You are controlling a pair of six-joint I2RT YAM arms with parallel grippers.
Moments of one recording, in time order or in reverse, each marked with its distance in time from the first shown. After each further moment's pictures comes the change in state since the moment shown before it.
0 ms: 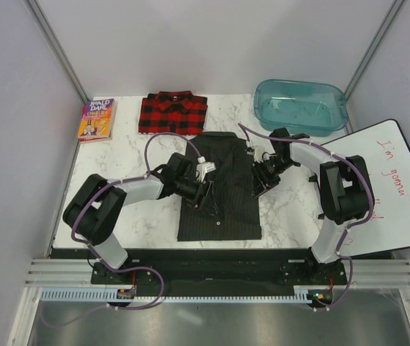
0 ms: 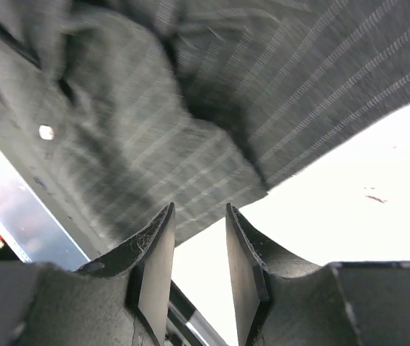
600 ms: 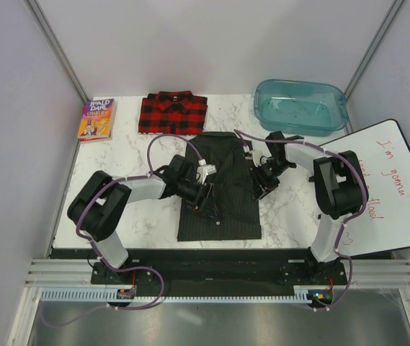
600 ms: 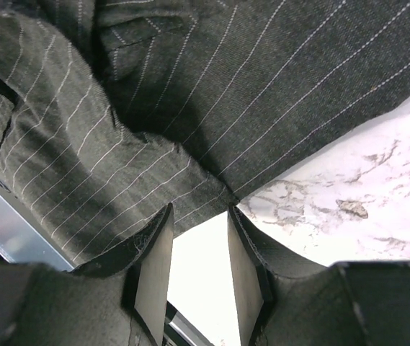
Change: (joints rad) left arm -0.002 0.046 0.004 -0.029 -0.029 0.042; right arm 0.018 0.084 0.000 0.008 0.104 -0.014
